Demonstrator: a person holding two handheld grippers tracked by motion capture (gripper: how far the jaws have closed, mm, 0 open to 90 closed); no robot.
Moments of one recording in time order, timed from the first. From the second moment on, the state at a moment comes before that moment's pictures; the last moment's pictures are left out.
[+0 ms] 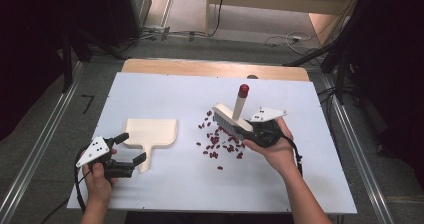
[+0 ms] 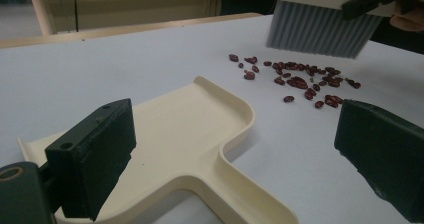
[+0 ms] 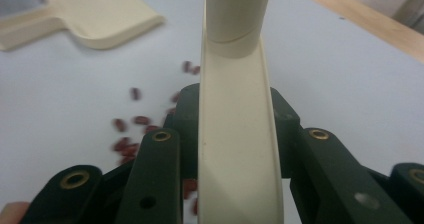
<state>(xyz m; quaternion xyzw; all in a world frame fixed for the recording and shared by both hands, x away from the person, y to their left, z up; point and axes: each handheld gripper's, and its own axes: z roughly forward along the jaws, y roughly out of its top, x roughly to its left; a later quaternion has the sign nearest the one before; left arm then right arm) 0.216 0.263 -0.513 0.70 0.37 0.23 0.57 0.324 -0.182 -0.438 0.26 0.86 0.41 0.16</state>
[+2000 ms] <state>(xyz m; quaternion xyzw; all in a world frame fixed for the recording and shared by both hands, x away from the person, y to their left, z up) 0.217 0.262 -0.513 0.70 0.37 0.23 0.57 0.334 -0.113 -0.475 0.39 0.81 0.44 0.09</state>
